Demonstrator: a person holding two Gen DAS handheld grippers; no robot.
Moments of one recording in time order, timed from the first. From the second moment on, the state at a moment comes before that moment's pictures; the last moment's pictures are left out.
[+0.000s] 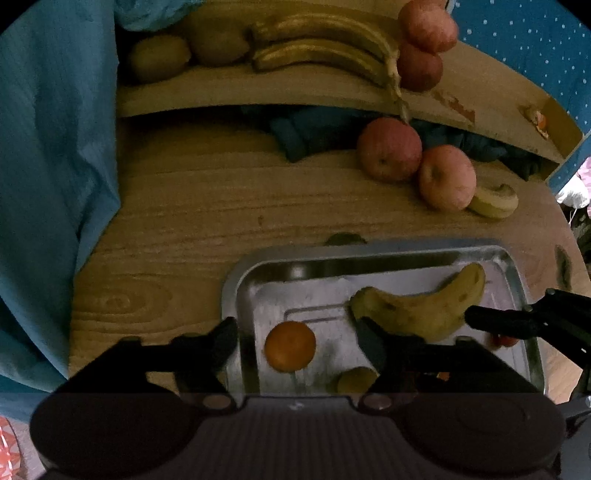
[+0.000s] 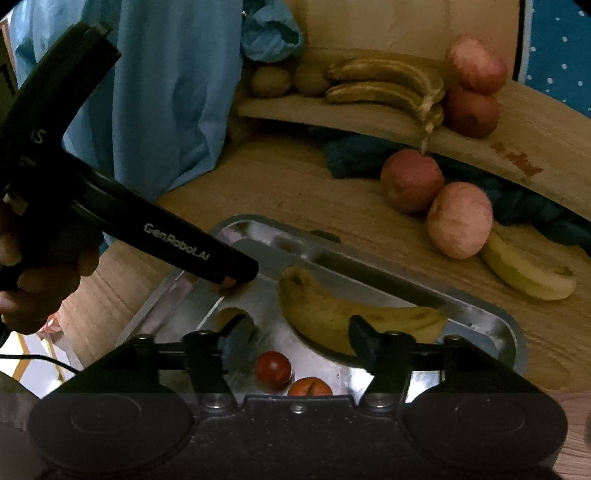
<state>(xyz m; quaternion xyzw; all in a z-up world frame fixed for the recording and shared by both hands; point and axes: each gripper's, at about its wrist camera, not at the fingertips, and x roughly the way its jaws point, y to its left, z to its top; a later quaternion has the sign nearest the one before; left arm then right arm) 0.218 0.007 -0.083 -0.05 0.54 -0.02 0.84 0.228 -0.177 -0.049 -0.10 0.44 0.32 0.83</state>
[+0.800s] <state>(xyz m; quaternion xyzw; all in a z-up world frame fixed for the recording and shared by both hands) 0.231 0.019 -0.077 -0.06 0.52 0.04 0.85 0.238 -0.200 -0.037 -0.07 0.41 0.26 0.87</state>
